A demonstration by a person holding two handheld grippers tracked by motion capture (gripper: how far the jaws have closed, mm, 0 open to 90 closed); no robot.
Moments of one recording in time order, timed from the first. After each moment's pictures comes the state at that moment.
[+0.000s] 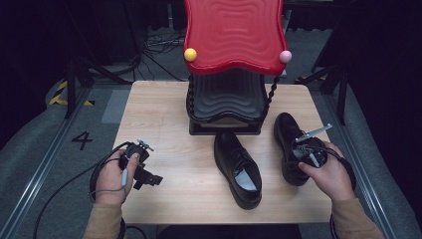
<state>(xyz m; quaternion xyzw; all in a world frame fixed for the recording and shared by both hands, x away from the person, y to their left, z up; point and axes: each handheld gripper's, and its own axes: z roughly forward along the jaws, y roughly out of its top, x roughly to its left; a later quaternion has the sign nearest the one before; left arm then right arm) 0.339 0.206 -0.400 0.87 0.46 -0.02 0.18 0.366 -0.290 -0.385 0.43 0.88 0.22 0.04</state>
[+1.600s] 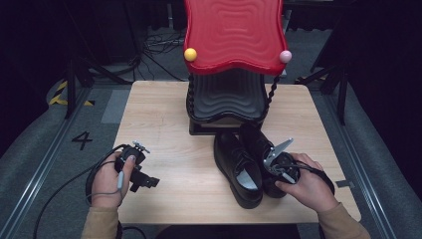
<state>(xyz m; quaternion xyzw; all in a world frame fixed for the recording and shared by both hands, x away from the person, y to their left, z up) 0.331 0.215 -0.400 0.86 0.47 -0.01 0.18 0.338 -0.217 -0.393 0.27 0.95 0.17 0.02</state>
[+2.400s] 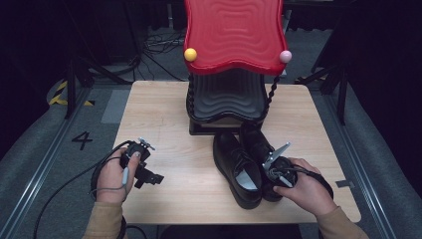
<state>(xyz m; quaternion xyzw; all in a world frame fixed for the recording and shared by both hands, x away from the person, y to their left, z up) 0.341 0.204 -0.400 0.87 0.46 -0.02 0.19 0.334 -0.217 -0.408 0.30 0.94 0.15 0.00</state>
